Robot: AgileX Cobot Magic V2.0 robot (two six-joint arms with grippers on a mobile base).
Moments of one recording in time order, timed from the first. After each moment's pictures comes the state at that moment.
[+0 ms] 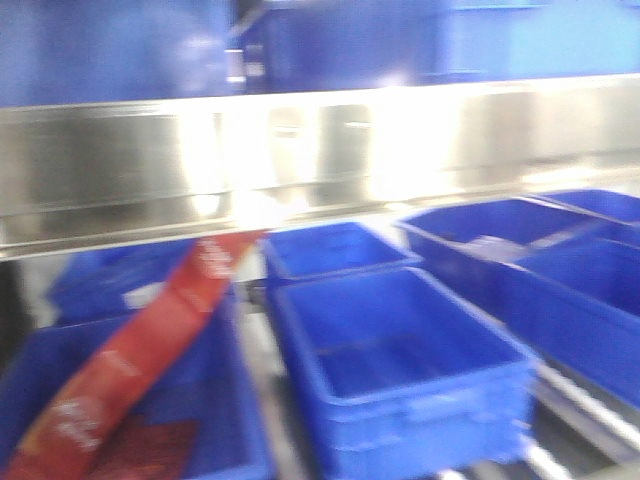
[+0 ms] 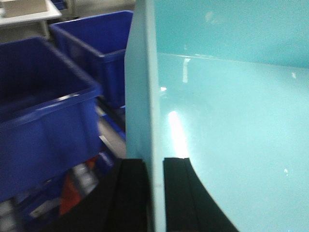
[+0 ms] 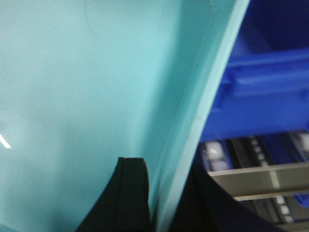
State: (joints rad) left arm -0.43 1.43 -1.74 0.16 0.71 -0.18; right arm 0.30 1.26 -1.53 -0.06 0.89 0.21
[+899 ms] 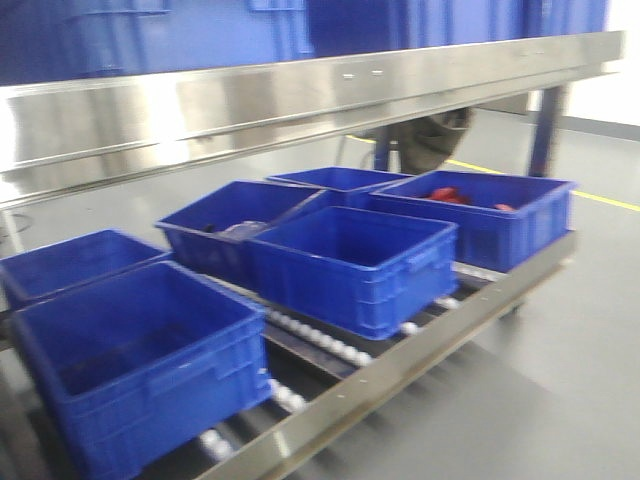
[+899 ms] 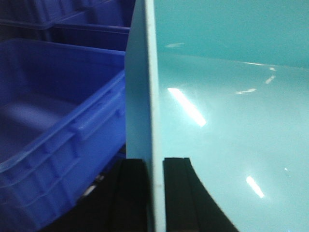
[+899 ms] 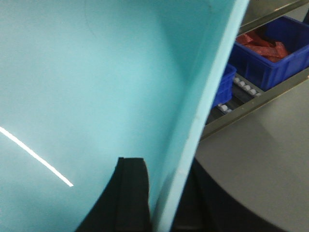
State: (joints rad) left arm -0.43 1.43 -1.74 0.16 0.71 -0.18; right arm 0.30 1.26 -1.53 -0.07 0.89 0.21
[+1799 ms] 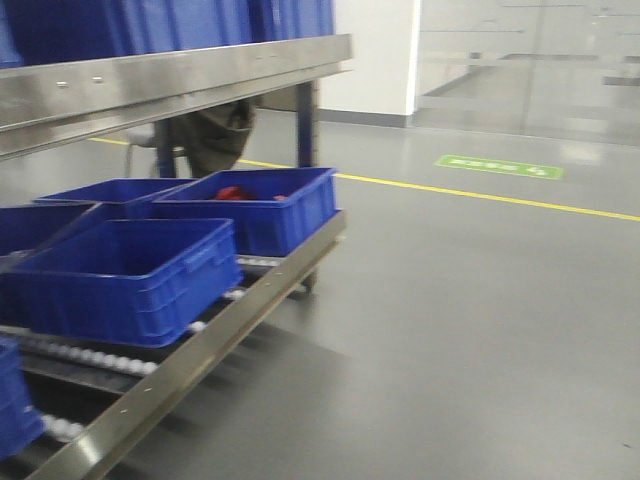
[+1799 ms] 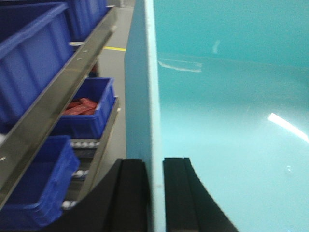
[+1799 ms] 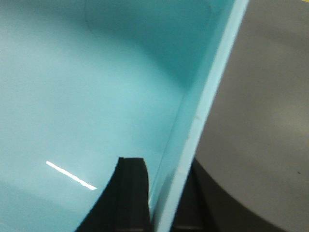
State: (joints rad) left arm -0.43 1.43 -1.74 0.16 0.71 -0.18; right arm 0.30 1.26 -1.53 -0.07 0.89 0.21
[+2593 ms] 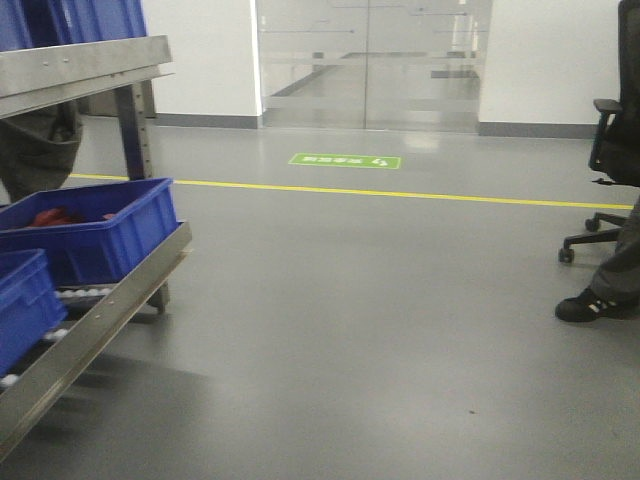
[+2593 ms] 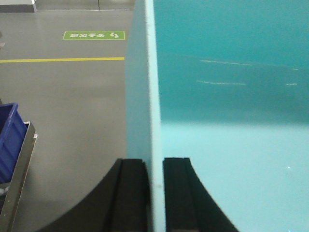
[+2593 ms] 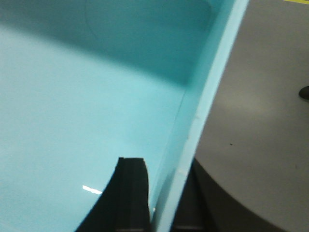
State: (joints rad) left arm -0.43 1.43 -1.74 0.16 0.71 -0.18; right arm 0.30 1.26 -1.53 -0.07 0.89 0.21
